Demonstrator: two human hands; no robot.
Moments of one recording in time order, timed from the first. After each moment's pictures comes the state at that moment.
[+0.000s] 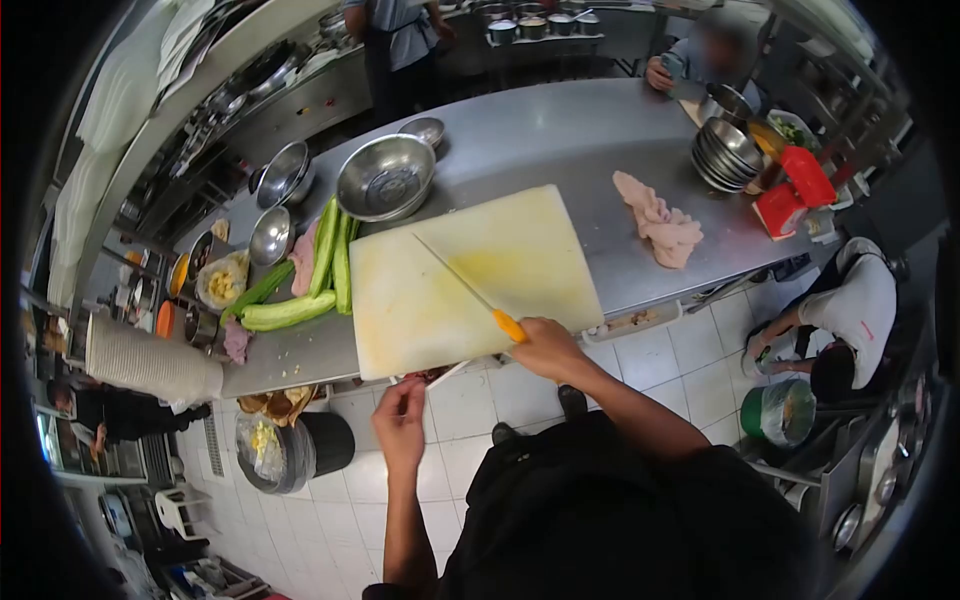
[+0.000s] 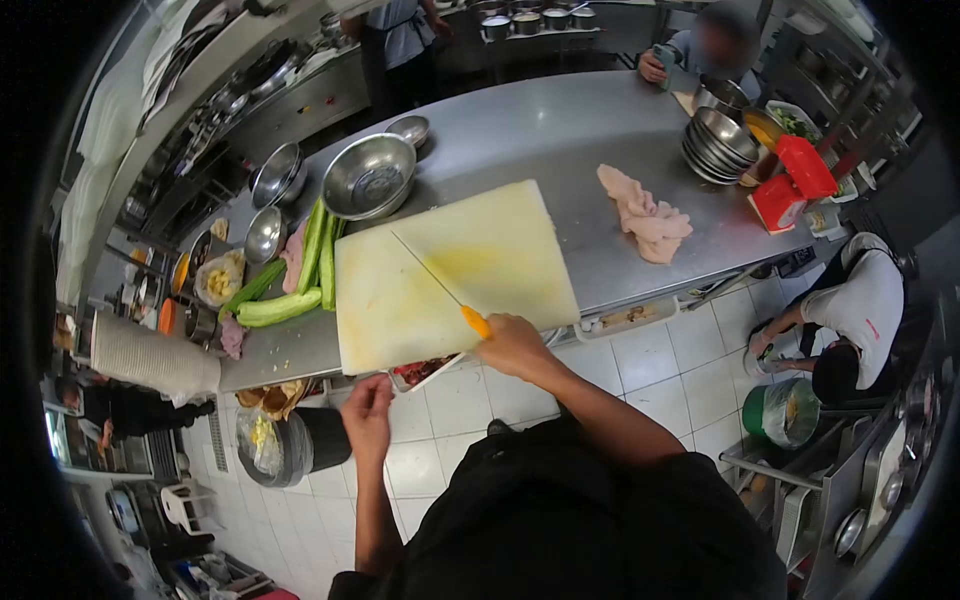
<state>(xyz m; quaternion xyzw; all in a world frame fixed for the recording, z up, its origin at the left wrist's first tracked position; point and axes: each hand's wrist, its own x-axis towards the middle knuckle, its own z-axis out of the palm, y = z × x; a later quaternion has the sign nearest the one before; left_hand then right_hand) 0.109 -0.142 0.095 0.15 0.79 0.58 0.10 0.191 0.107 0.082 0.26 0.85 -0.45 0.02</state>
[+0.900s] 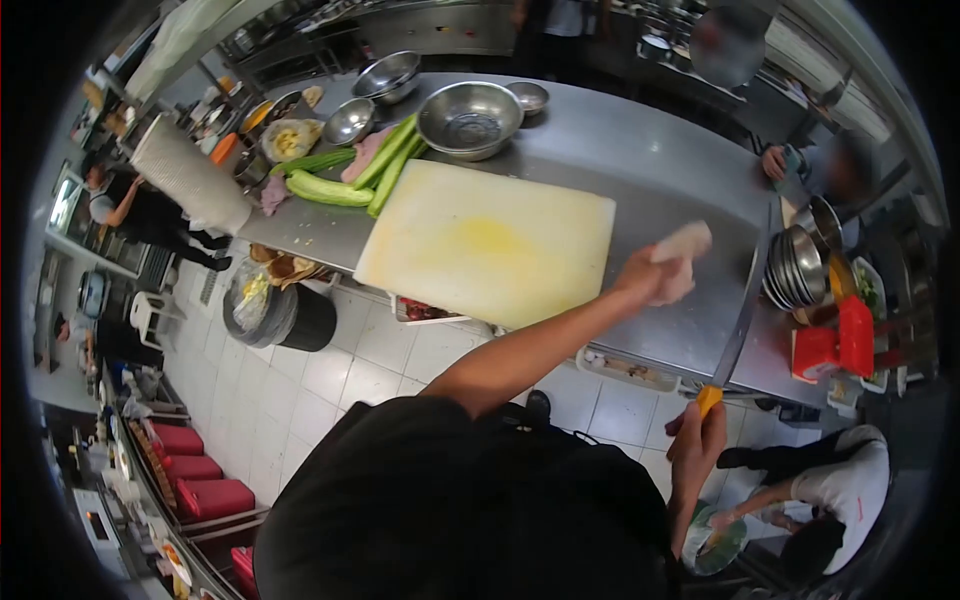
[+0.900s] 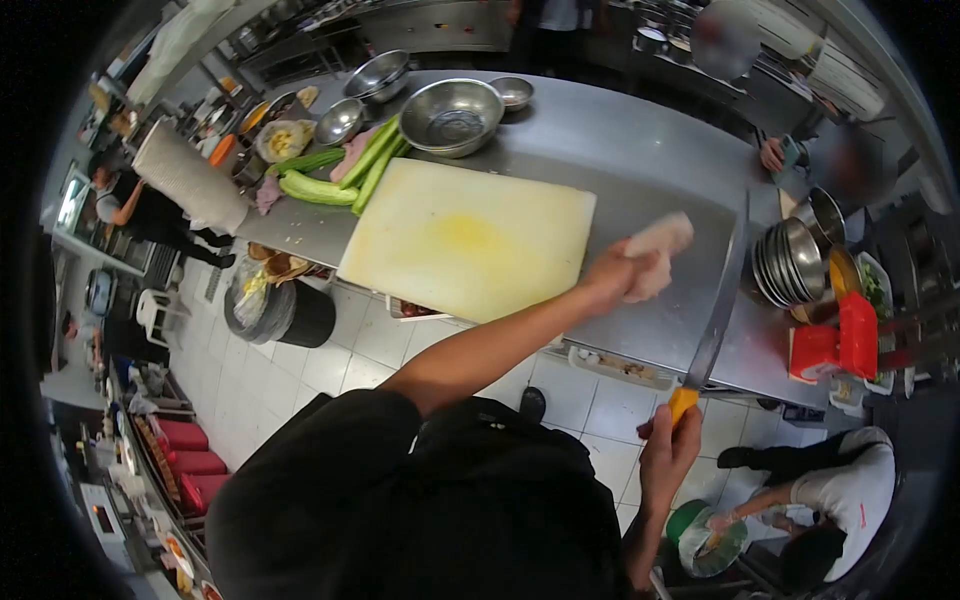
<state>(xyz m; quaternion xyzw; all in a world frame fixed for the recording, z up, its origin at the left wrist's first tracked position) 0.156 0.275 0.054 0.13 0.48 0.76 0.41 0.416 0.251 0.131 0.38 0.67 -0.59 -0.25</state>
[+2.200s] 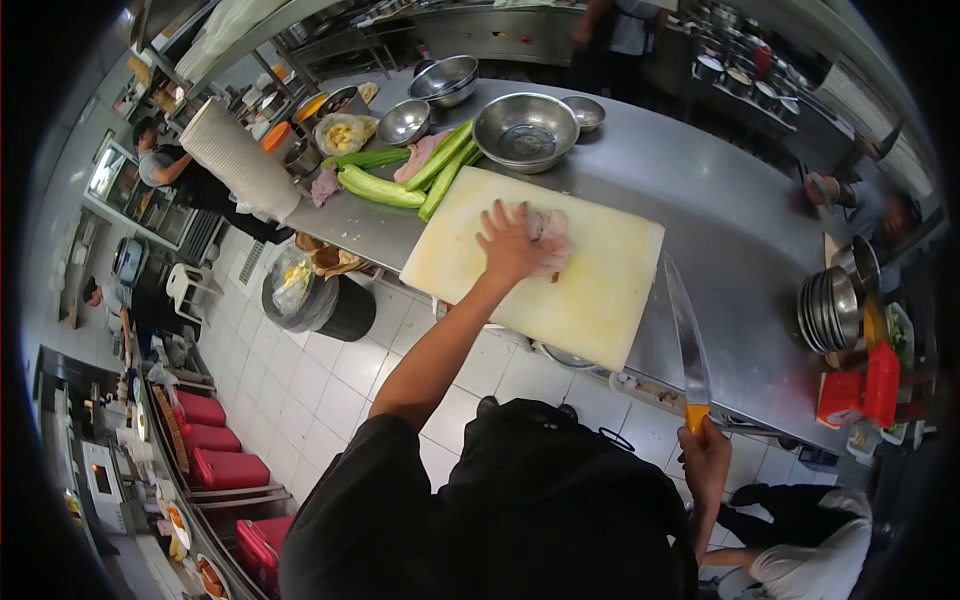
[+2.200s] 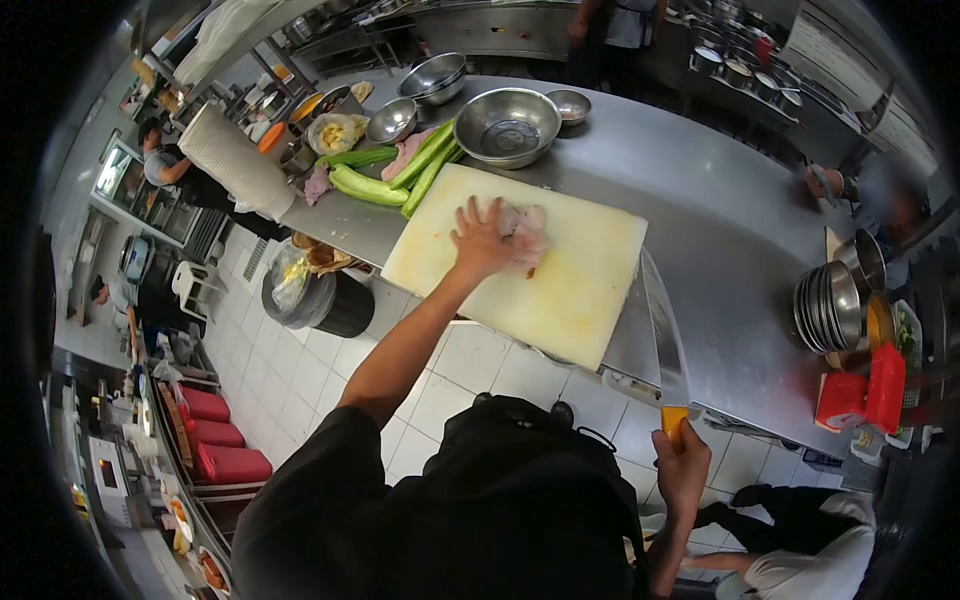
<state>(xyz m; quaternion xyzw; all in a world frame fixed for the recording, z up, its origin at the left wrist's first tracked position) 0.018 0.061 0.059 0.11 0.97 0.20 0.01 0.390 0.274 0.120 0.37 0.79 -0.49 -0.02</state>
